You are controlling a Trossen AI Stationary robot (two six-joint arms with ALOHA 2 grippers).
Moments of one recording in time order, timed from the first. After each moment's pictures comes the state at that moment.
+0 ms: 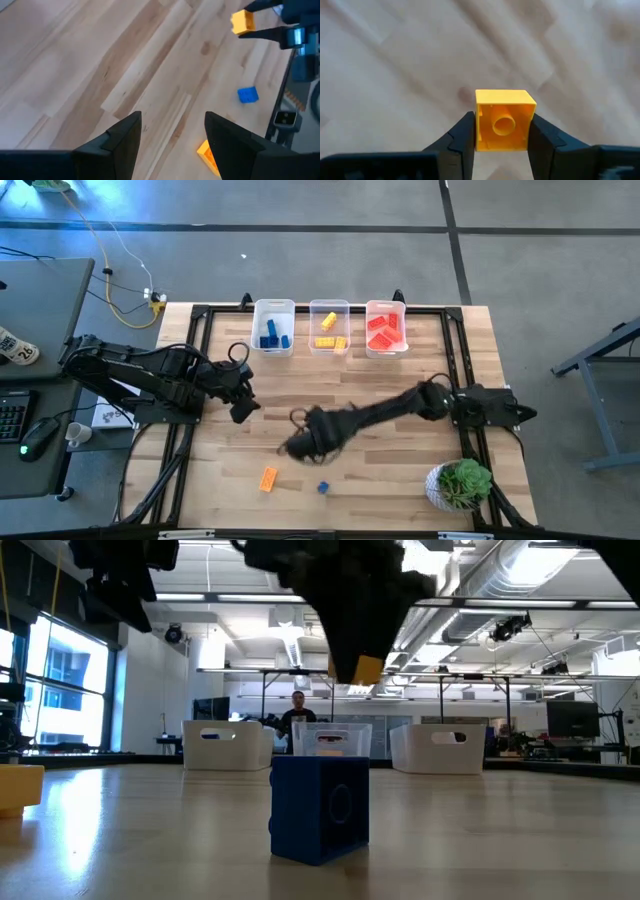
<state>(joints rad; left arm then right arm) -0.03 0.95 0.85 -0.82 -0.04 -0.79 0.33 2.40 2.36 -1.57 0.22 1.09</state>
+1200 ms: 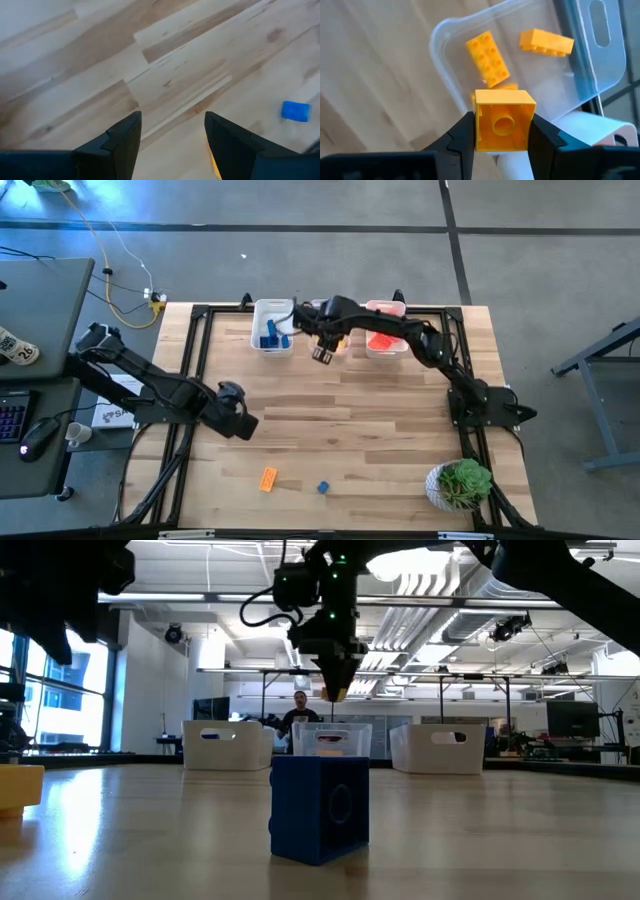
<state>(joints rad) -0.38 1.11 0.85 -0.98 -0.25 -1.54 -0.28 2.34 2.36 -1.44 0.29 0.11</state>
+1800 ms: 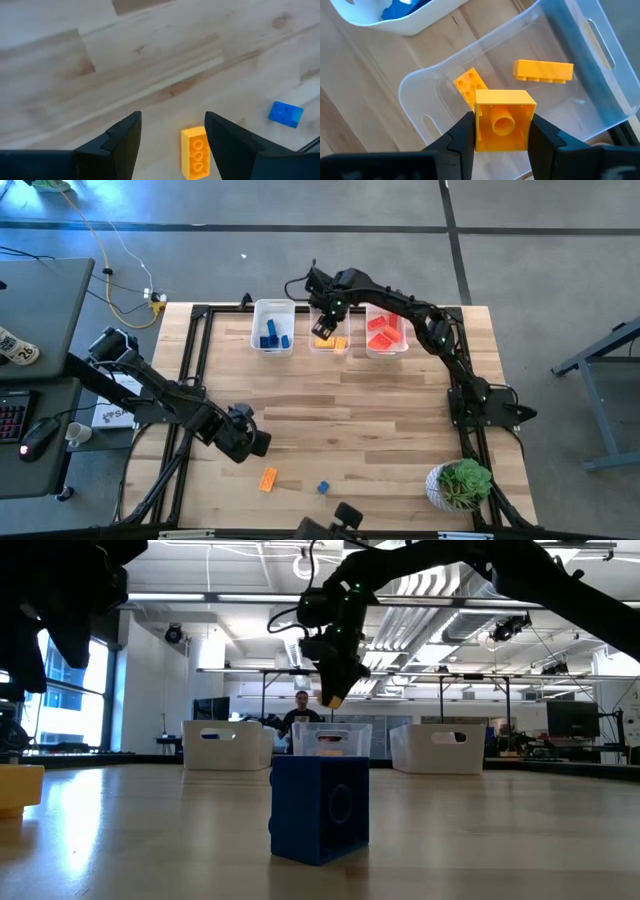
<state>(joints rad) -0.49 1.34 0.85 -0.75 -0.24 -1.82 -0.48 2.34 2.35 -1.29 -0.02 0.04</state>
